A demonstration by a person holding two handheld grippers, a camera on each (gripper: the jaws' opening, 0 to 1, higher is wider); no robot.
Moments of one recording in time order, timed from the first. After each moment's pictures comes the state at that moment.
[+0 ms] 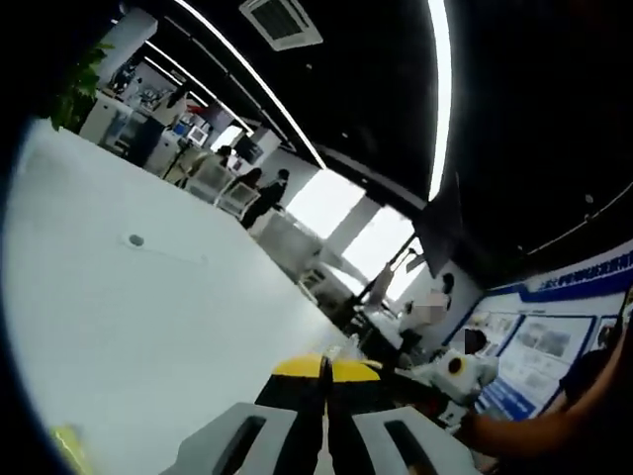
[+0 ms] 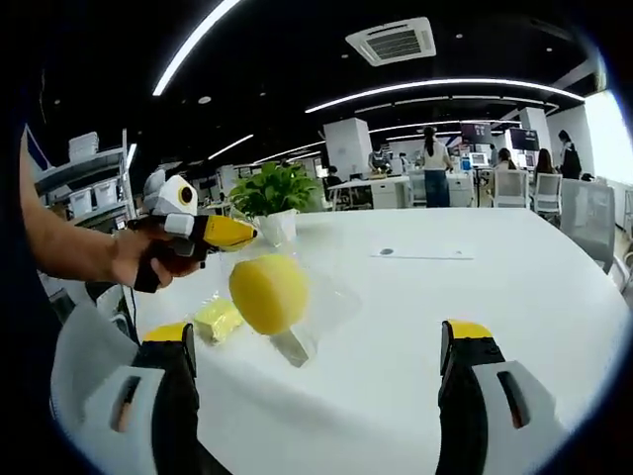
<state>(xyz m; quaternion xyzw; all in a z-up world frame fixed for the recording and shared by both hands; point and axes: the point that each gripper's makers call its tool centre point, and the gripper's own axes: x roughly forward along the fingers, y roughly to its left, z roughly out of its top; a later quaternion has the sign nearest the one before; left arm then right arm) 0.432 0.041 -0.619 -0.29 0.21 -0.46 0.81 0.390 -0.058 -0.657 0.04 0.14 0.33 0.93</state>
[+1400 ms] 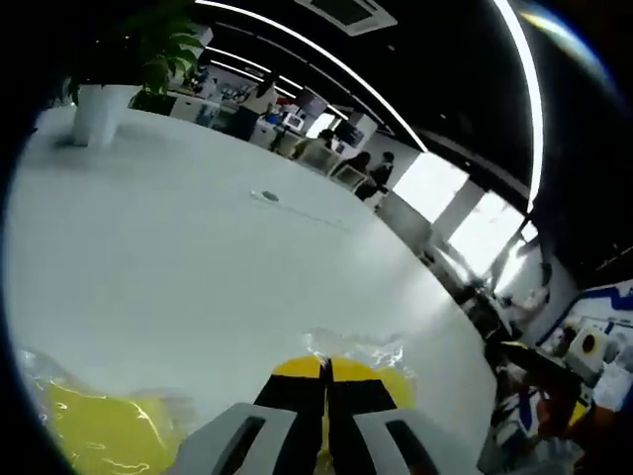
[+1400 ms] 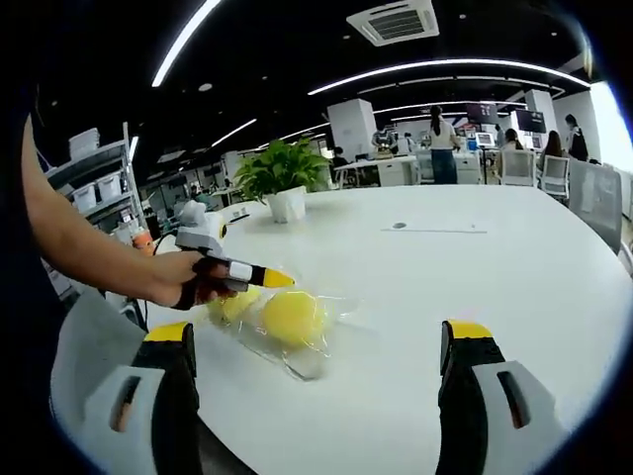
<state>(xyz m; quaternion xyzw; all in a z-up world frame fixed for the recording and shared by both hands) 0.481 0.114 -0.761 -0.22 0.30 -0.25 0.90 0.375 -0.040 -0.685 0.04 0.19 0.35 0.92</state>
